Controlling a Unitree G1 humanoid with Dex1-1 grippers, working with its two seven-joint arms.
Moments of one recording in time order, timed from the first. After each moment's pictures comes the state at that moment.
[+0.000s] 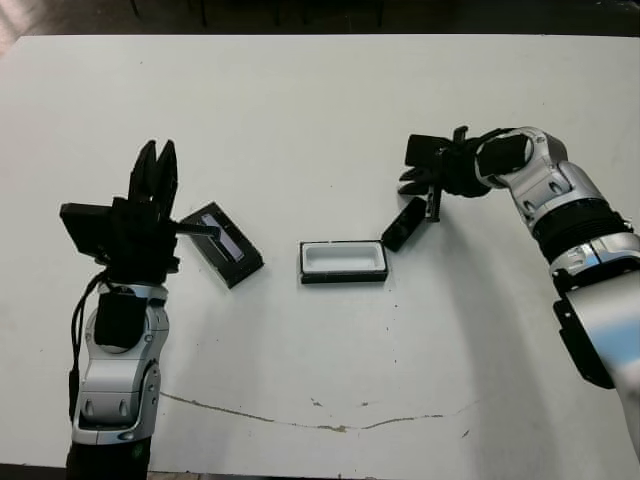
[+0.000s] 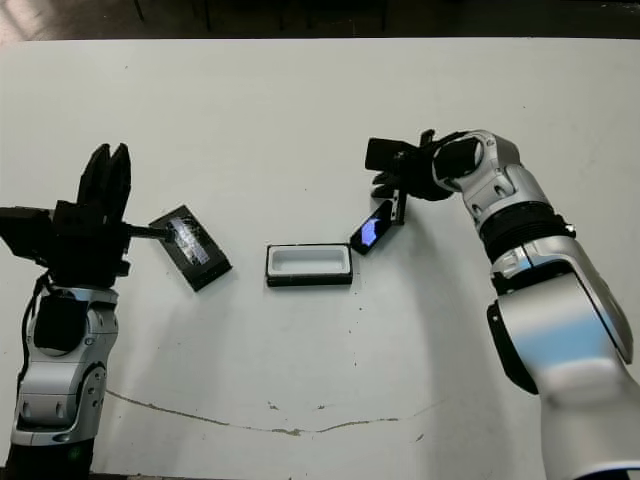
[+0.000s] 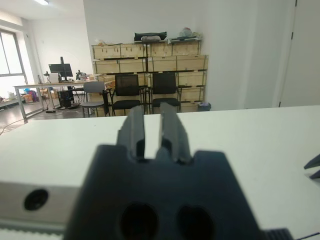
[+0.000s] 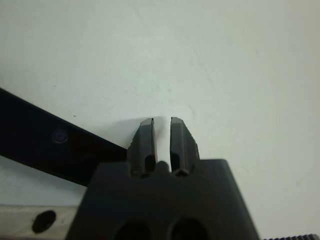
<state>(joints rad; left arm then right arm) -0.05 0.17 0.09 -0.32 -0.08 -0.06 -0.06 -1.05 -0.50 0.41 1.02 -0.39 -0.20 0.97</state>
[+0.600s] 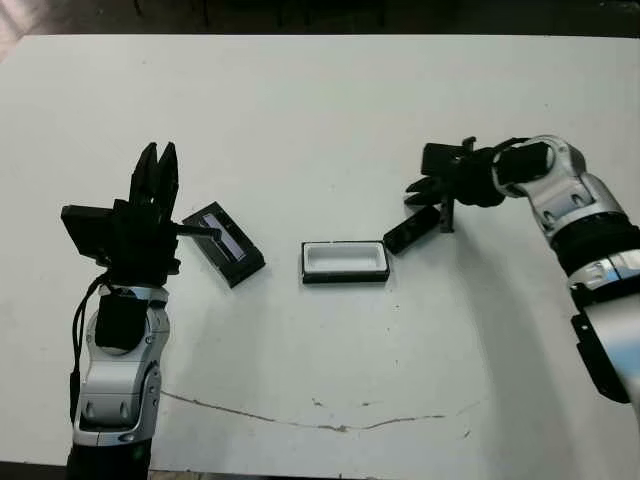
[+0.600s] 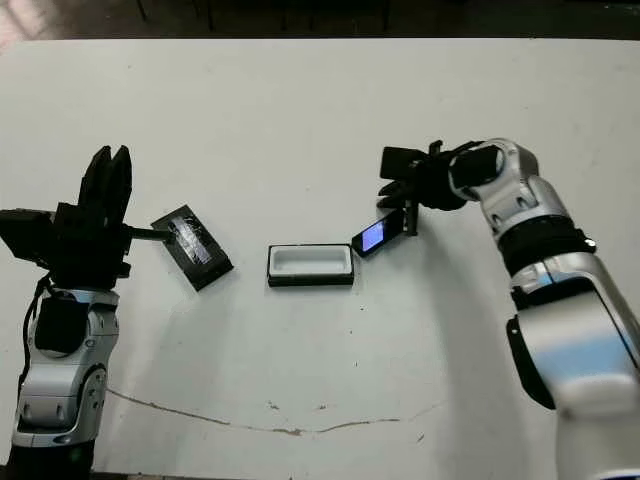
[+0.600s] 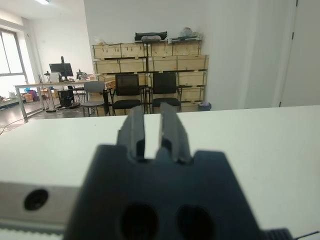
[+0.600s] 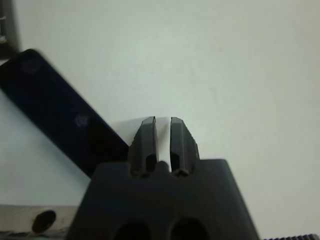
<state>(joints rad) -0.05 0.17 0.09 -0.32 -0.09 -0.06 -0.06 -0.96 -0.59 0.37 0.89 -0.30 -0.18 1.12</state>
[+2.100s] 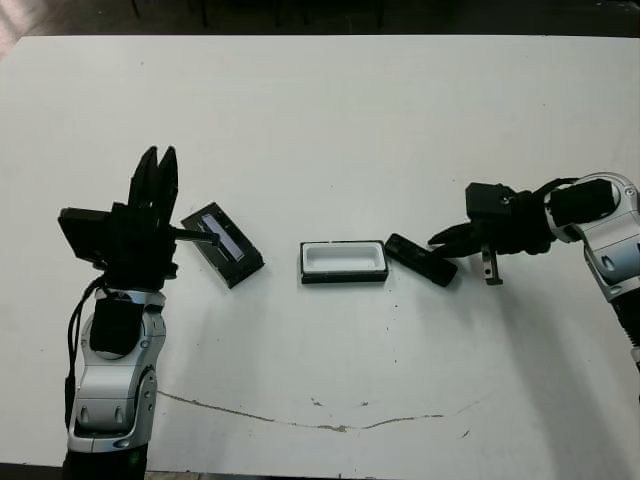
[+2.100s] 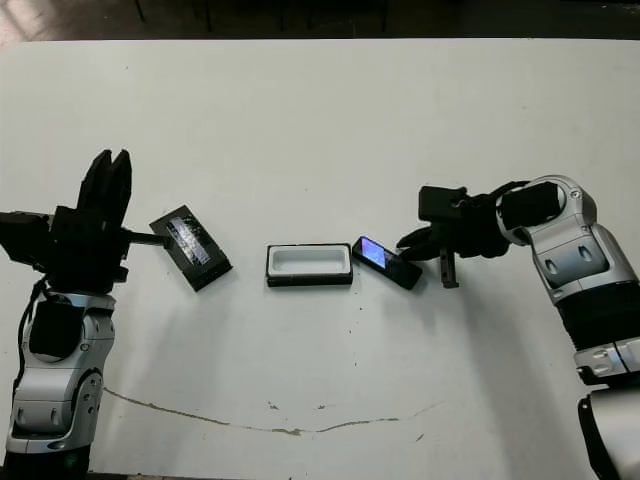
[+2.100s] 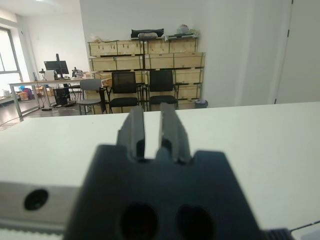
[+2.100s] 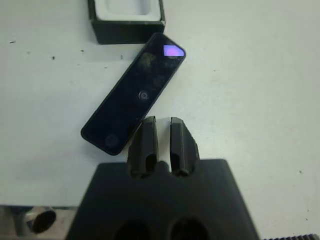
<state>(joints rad) -0.03 0.17 0.10 -0.34 -0.10 -0.04 -0.08 -0.66 -0.78 0.33 0.36 -0.10 0.06 1.36</state>
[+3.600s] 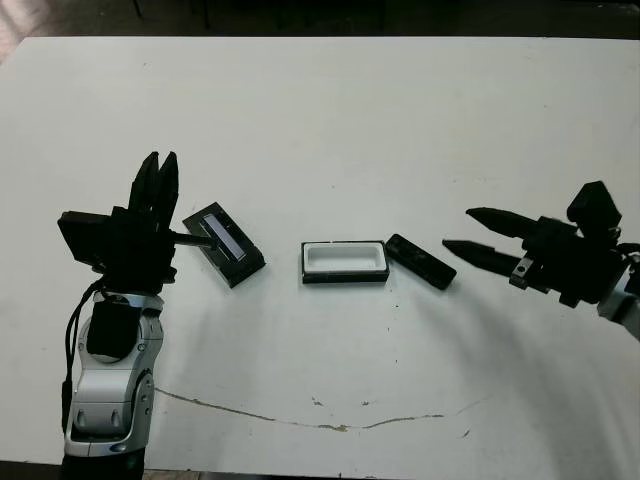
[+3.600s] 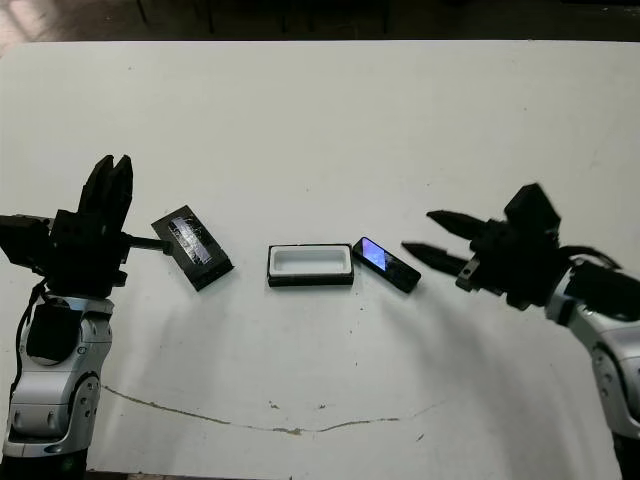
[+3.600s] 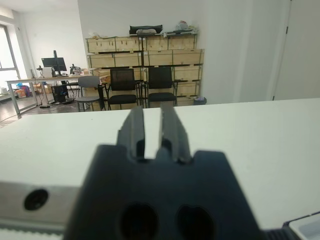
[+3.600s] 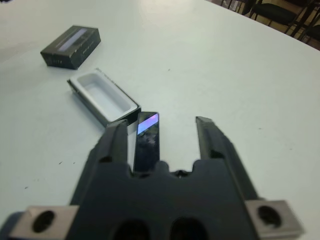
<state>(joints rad) -0.02 0.18 0.11 -0.34 -0.11 -0.03 -0.10 -0.07 -0.75 -0.10 -0.35 0.38 0.47 0.80</state>
